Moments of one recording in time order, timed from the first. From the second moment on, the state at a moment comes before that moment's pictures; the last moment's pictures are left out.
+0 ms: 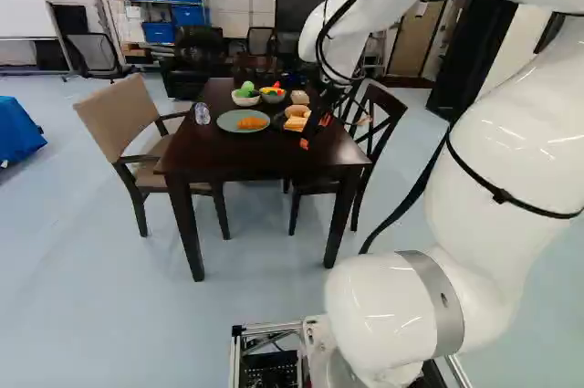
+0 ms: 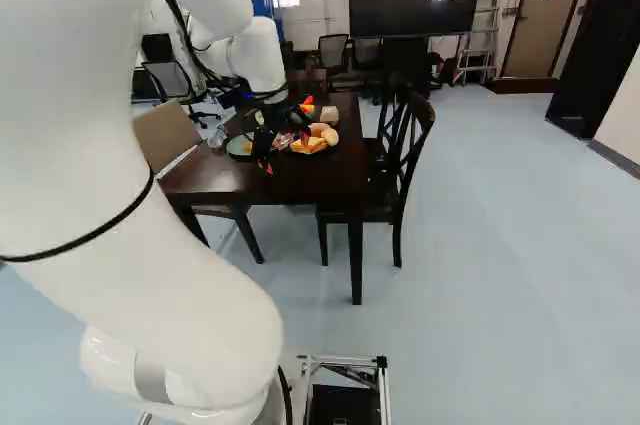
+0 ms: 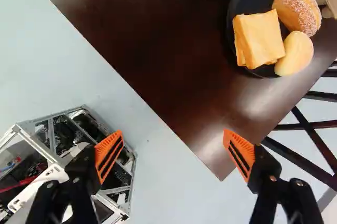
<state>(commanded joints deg) -0.3 0.1 -52.4 4.9 -33.4 -54.6</state>
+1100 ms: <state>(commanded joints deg) -0.2 5.4 -36.5 3.3 -5.3 -36.2</state>
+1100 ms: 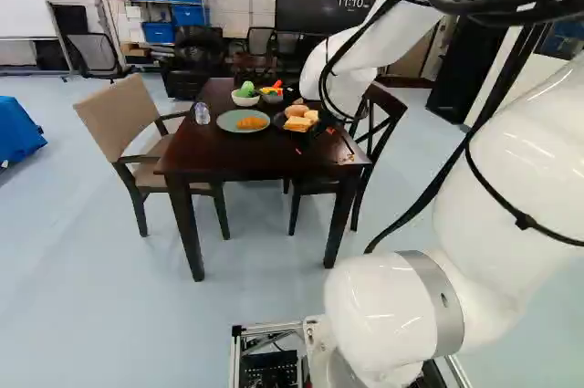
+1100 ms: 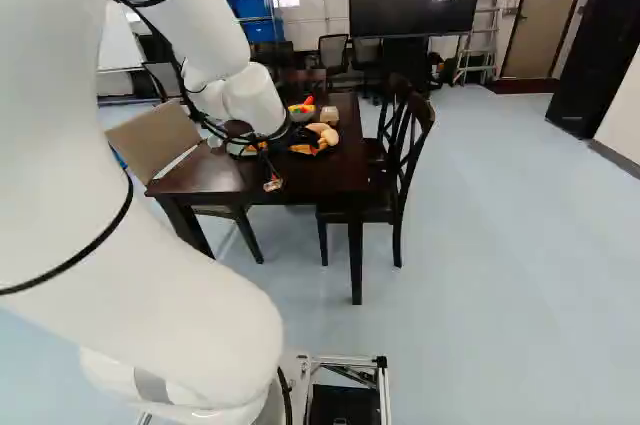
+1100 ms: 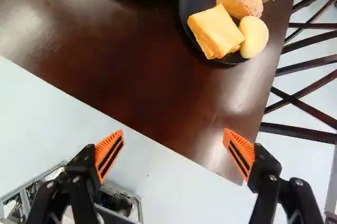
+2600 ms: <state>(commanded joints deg) 0.0 14.0 -11.0 0.6 39.4 -6.9</state>
